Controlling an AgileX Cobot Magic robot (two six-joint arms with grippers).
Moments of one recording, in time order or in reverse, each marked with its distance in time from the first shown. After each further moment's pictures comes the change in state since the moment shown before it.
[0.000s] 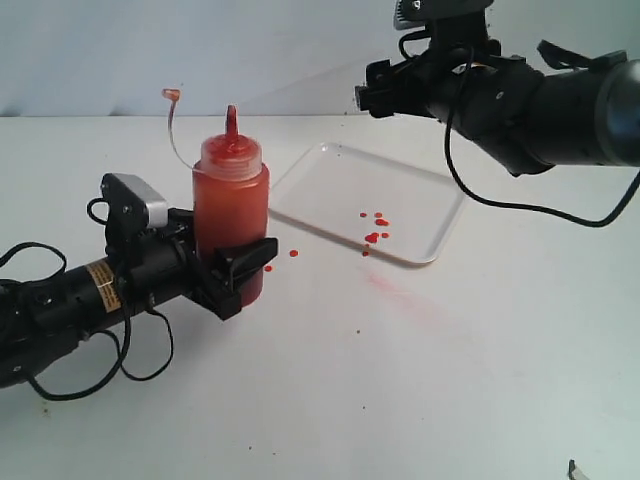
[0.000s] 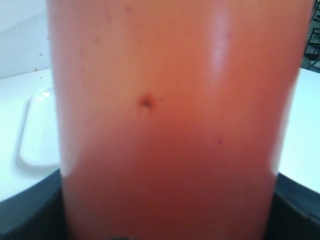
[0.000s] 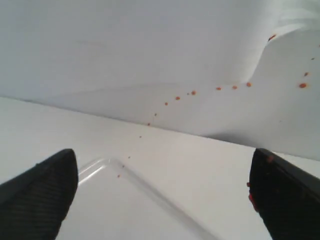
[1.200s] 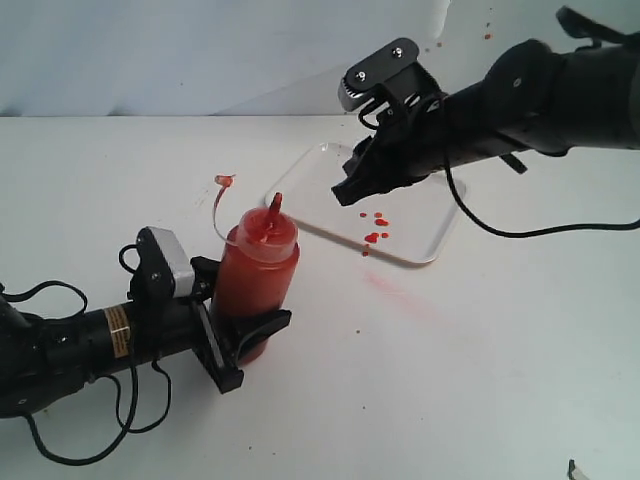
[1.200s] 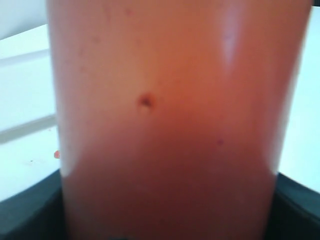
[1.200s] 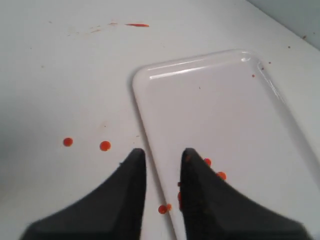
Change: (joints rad) left arm 0.000 0.136 0.025 0.128 -0.058 0.218; right arm -0.009 -0.078 0.000 -0.229 0.656 -0.067
